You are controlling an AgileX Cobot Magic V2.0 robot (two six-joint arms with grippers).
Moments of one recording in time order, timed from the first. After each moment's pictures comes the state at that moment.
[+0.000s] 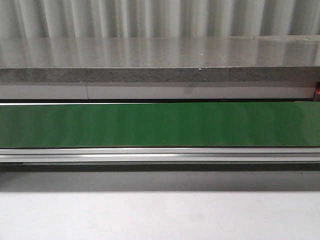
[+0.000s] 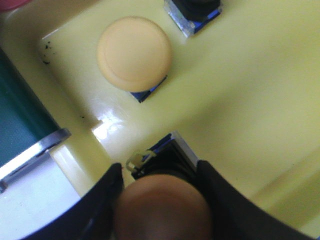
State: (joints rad) left arm 0.02 0.65 -0.66 -0.25 0.53 0.26; right arm -0.48 1.28 -0.67 -0.21 0.61 0.37
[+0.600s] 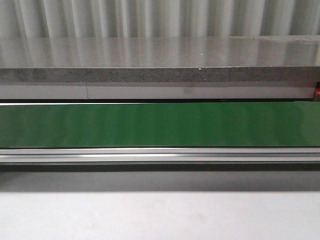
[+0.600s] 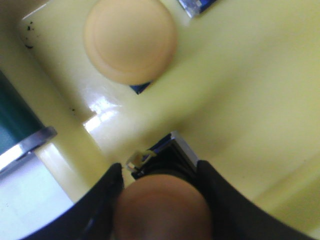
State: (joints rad) left arm 0.02 0.65 -0.66 -0.25 0.53 0.26; right arm -0.48 1.35 -0.67 -0.21 0.61 0.38
